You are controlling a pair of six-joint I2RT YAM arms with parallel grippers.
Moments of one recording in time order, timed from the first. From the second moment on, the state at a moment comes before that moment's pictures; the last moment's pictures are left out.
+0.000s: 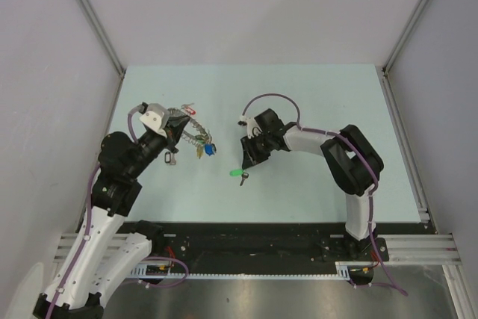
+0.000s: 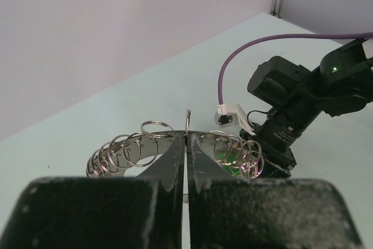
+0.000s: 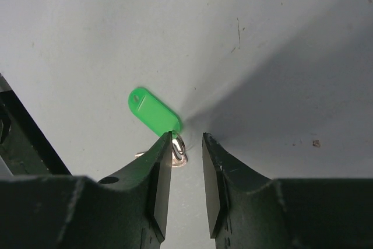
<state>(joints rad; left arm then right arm) -0.32 0.64 0.81 -0.12 0.29 0.09 0.66 1.97 1.22 -0.24 -0.51 0.19</state>
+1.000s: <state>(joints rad) -0.32 0.65 0.81 -0.12 0.29 0.10 0.65 1.91 1.24 -0.37 -0.51 0.09</state>
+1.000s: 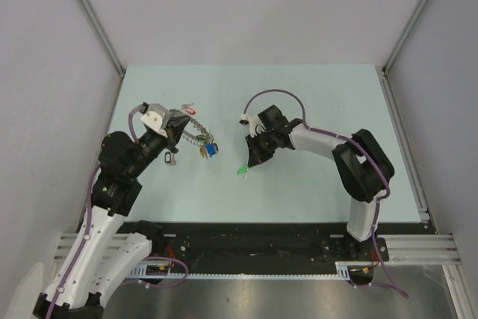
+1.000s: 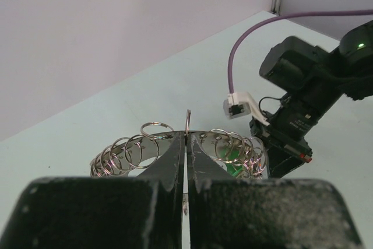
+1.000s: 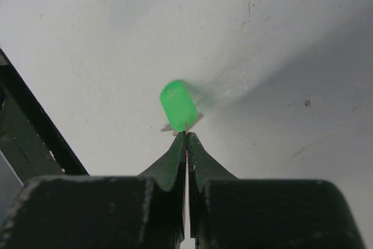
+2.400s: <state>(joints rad) -0.32 0.75 0.81 -0.12 0.59 0.11 0.63 1.24 0.55 0.28 -0.47 0.10</state>
